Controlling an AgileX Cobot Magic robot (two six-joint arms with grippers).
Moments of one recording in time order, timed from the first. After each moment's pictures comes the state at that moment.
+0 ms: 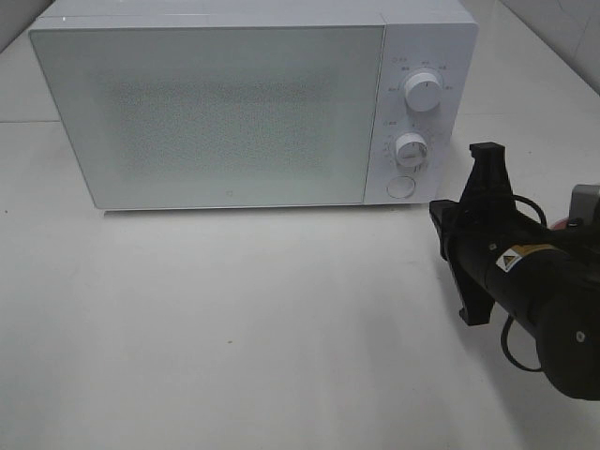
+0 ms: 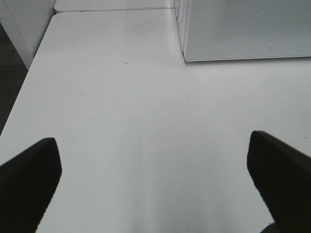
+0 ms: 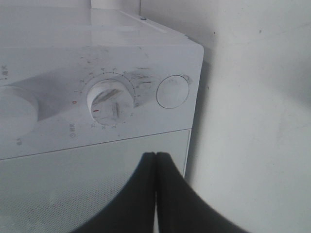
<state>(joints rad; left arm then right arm) 0.00 0.00 -0.50 -0.04 1.04 0.05 0.67 1.75 -0.35 0.65 -1.08 1.33</state>
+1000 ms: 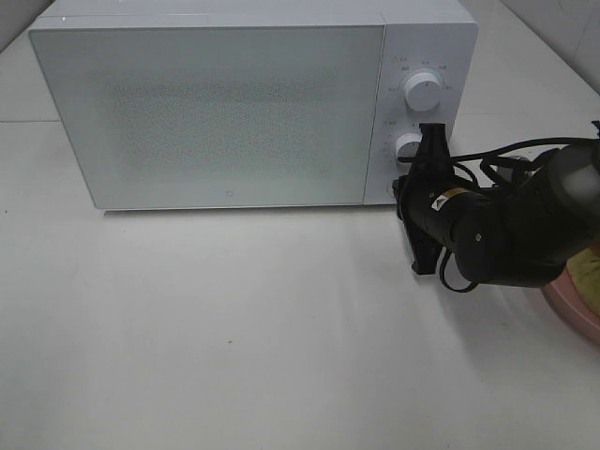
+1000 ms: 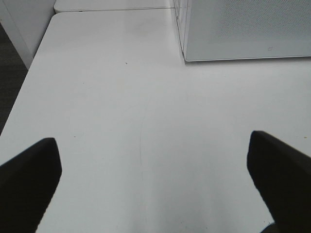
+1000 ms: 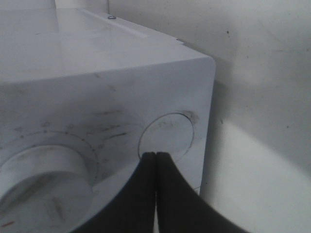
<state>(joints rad) 0.00 0.00 -0.50 -0.04 1.04 0.05 0.47 2.04 -0.73 0.47 -0.88 1.40</state>
